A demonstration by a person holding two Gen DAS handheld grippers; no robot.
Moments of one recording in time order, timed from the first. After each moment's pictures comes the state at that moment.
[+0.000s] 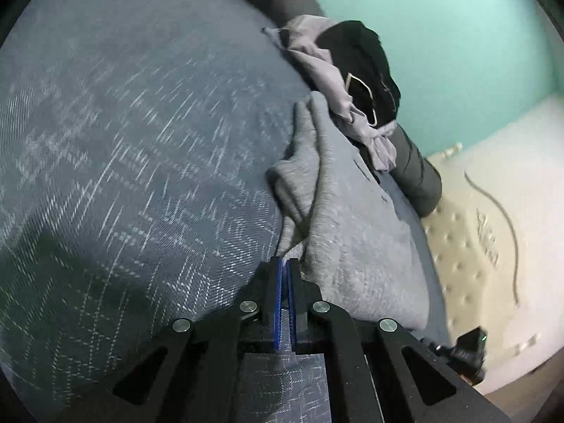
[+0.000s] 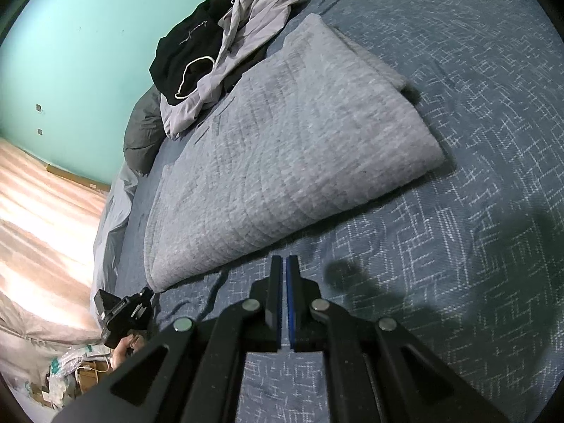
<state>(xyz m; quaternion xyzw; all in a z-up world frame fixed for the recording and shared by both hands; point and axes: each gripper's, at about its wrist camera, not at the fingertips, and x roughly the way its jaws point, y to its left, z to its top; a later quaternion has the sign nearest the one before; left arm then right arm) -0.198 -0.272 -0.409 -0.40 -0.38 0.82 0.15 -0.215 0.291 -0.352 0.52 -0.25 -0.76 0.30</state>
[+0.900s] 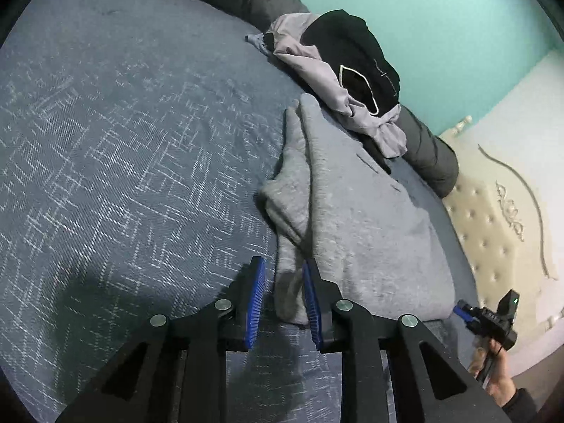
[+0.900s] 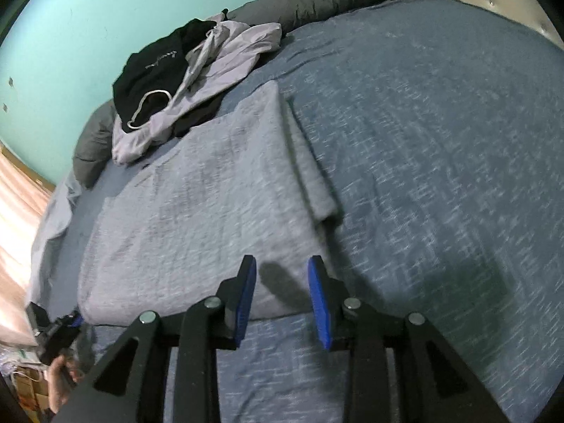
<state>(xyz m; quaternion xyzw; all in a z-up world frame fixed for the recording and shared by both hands) -0.209 -0.261 -0.387 -0.40 -0.29 0.86 0.14 -0.270 0.317 -0.329 0.48 -0.14 -0.85 0.20</state>
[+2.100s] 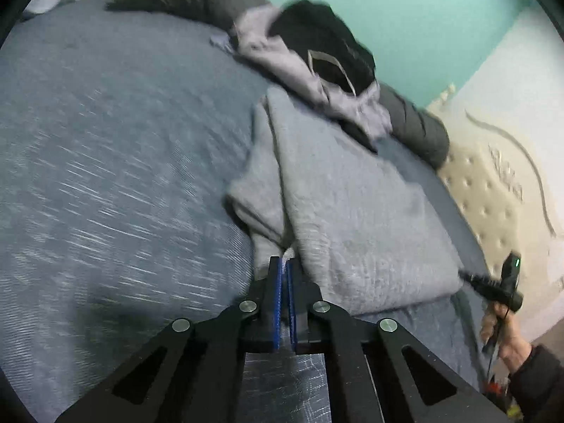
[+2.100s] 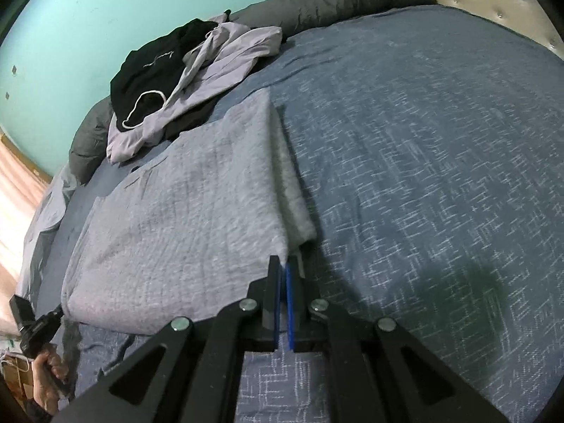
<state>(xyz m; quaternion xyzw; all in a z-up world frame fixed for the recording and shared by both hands) -0.207 -0.250 -0.370 -0.39 -0.24 0.87 0.17 -0.285 0.331 -0.333 0.46 -0.12 -0.85 0.21</state>
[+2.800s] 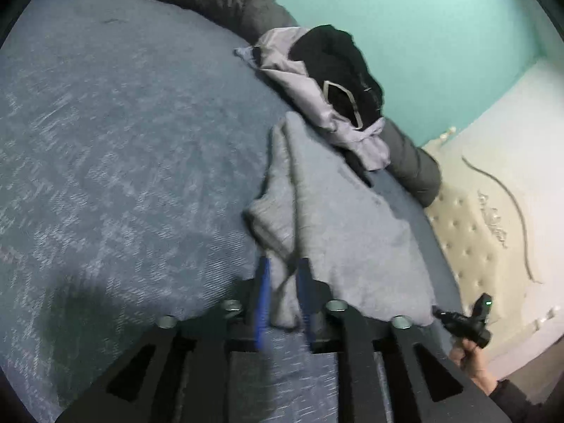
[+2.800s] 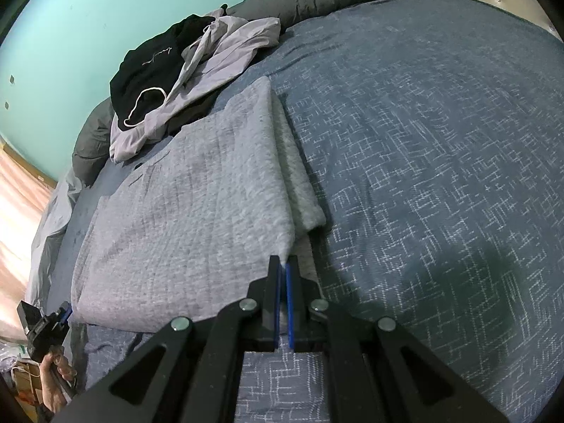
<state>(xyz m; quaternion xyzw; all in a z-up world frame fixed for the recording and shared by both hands) -0.207 -0.269 -0.374 -0.37 -0.31 0.86 0.18 -0.284 0.322 -0.343 0.48 -0.14 -0.84 0.22</state>
